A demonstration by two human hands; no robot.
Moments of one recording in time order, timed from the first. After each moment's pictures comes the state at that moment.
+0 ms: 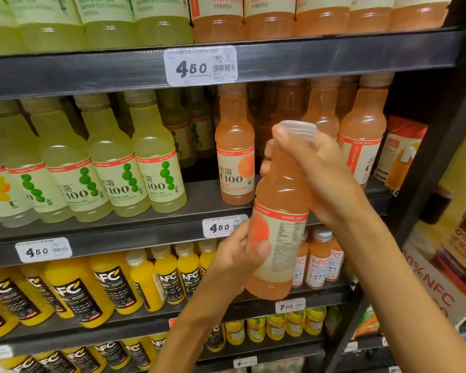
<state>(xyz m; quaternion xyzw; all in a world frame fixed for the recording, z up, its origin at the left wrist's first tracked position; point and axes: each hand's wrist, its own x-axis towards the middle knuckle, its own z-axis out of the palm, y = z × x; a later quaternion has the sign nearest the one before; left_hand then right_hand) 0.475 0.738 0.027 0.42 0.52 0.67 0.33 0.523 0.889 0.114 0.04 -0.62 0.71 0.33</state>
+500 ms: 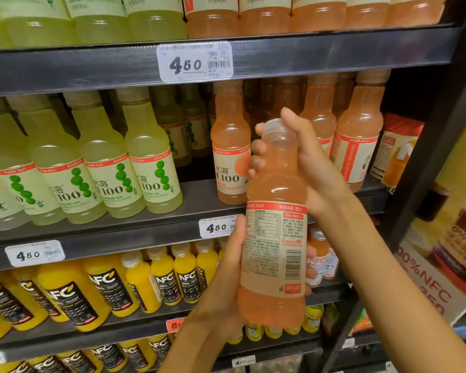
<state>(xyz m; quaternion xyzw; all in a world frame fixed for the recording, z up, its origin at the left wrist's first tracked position) 0.481 0.750 0.020 0.33 0.39 0.69 0.51 0.511 0.890 0.123 0.08 -0.48 0.87 0.12</state>
